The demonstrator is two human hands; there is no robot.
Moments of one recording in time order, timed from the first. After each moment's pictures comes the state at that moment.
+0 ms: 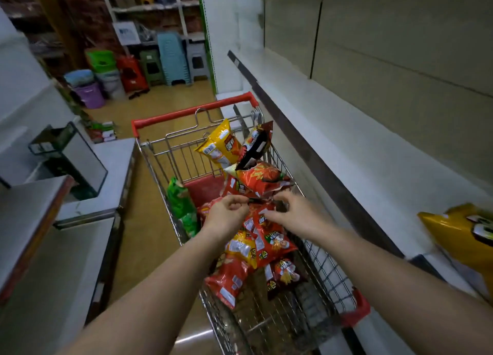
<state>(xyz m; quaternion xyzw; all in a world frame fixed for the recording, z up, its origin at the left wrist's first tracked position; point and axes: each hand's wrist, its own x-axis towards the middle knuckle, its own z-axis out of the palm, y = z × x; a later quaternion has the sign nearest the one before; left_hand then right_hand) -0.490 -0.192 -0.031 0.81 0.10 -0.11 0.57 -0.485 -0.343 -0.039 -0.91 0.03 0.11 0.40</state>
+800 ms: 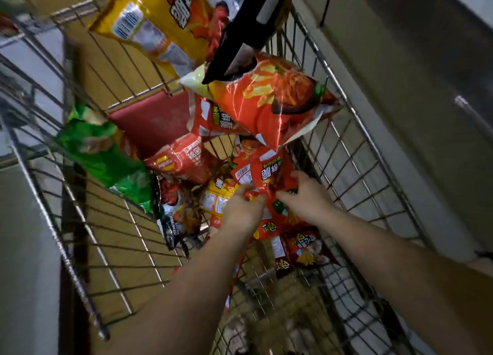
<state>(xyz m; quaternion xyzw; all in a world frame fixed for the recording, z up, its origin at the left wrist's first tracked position) -0.340 -0.226 -0.286 0.76 0.24 -0.28 0.53 -0.331 -0.354 -0.295 -0.88 0.17 0.25 0.36</state>
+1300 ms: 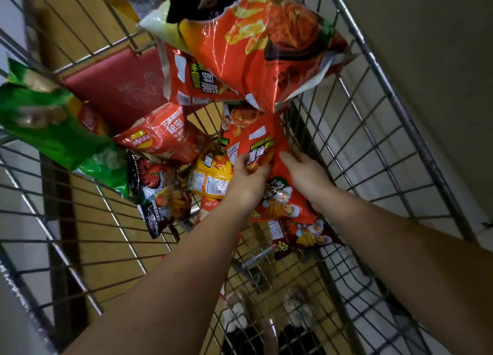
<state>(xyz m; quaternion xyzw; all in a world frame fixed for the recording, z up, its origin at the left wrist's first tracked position) -0.328 -0.238 -0.322 0.73 0.23 -0.32 0.56 -0.327 -0.353 -0.339 -0.78 0.30 0.22 0.50</state>
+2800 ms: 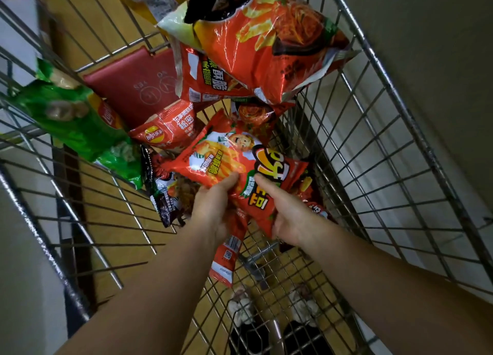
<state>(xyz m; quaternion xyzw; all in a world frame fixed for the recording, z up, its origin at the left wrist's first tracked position) -0.355 -0.191 -0.307 0.51 0.44 -0.25 0.70 -0.378 -0.304 -0.330 -0.43 0.41 0.33 0.73</state>
